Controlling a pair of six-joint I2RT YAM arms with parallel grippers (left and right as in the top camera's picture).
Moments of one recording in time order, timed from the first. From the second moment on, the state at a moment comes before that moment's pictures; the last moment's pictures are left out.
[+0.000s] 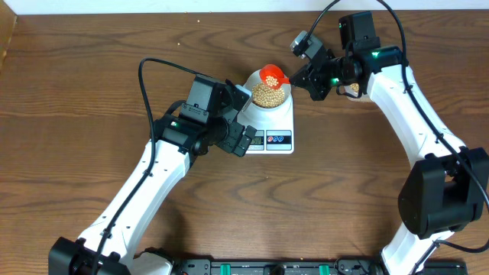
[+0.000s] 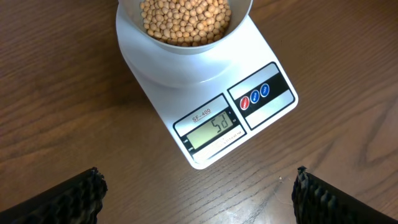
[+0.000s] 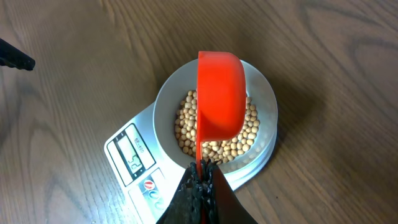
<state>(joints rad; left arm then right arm) -0.40 1.43 1.10 -0.68 0.20 0.14 0.23 1.90 1.60 -0.74 -0.64 -0.50</state>
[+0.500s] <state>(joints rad) -0.40 1.43 1.10 -0.68 0.20 0.14 0.23 1.90 1.60 -0.74 -0.64 -0.55</state>
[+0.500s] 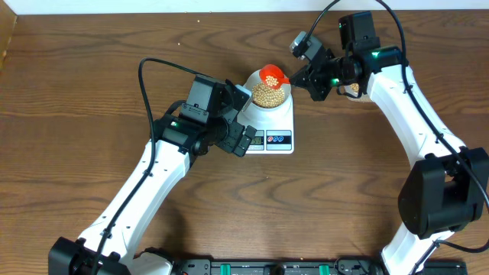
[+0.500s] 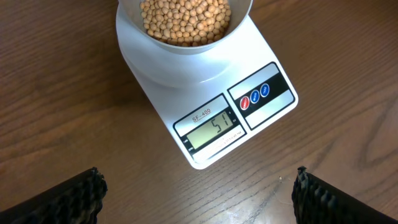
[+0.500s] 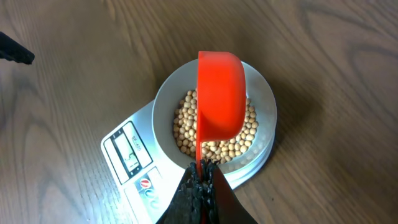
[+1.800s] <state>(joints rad) -0.40 1.43 1.10 -0.68 0.19 0.14 0.23 1.90 1.60 -0.75 -0.62 -0.70</state>
